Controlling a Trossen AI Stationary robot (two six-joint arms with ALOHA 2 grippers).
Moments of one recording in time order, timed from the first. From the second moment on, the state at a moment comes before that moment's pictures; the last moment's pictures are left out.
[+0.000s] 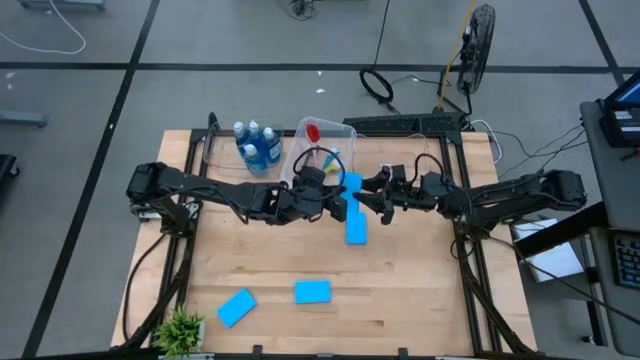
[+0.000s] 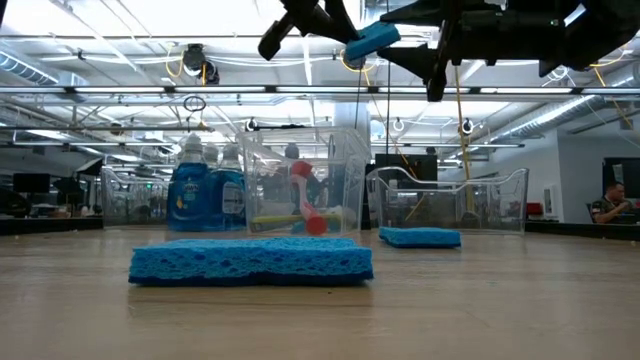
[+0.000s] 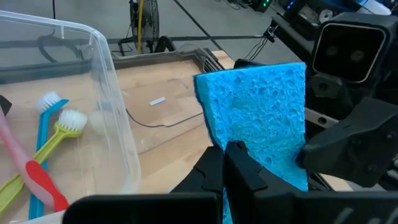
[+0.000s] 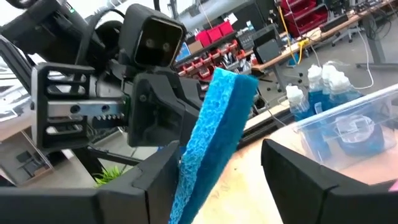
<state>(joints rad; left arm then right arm) -0.12 1.70 1.44 -0.23 -0.63 -0.87 -0.08 1.17 0.46 0.83 0.03 0.50</state>
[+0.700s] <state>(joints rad) -0.13 1.70 1.43 -0.23 -0.63 -0.88 -0.08 1.18 0.46 0.82 0.02 0.45</state>
